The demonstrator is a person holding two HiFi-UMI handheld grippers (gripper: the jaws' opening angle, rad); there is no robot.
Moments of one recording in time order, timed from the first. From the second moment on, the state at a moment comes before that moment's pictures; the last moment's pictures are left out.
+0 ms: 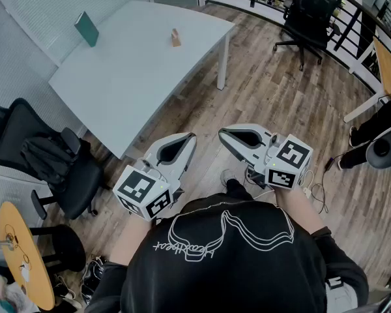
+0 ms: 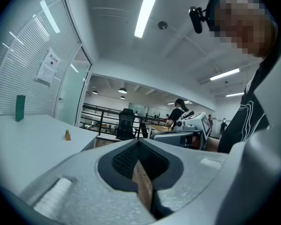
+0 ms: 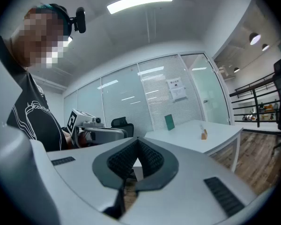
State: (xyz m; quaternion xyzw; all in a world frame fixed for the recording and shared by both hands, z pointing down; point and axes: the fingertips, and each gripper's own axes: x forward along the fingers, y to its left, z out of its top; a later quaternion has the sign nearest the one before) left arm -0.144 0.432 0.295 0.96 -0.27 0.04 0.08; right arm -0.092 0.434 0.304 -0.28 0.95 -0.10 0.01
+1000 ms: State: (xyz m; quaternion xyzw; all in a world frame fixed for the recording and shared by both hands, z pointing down) left arm -0.199 0.338 0.333 0.93 -0.34 0.02 0.16; right arm -0.129 0.330 0.331 -0.28 0.94 -0.20 0.03
